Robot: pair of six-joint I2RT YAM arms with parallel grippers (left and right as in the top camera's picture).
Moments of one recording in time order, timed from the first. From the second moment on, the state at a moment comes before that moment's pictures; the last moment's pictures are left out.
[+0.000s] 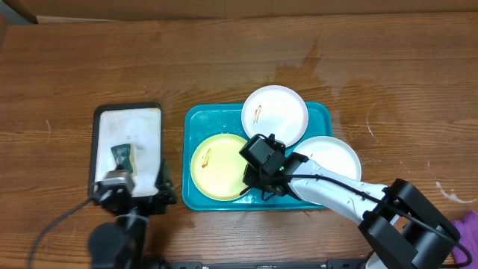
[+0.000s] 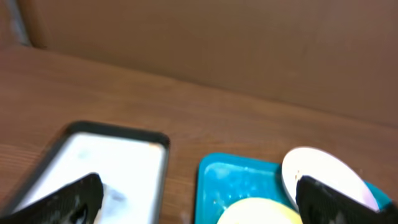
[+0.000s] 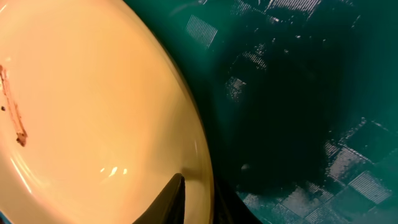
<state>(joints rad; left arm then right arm) 0.03 0.09 0.39 -0.48 0.02 -0.25 0.83 1.73 0.92 -0.41 -0.05 1.12</state>
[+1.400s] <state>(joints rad) 0.31 1.45 0.95 -0.76 -0.10 -0.03 0.83 1.73 0.92 -0.40 -0.05 1.09</state>
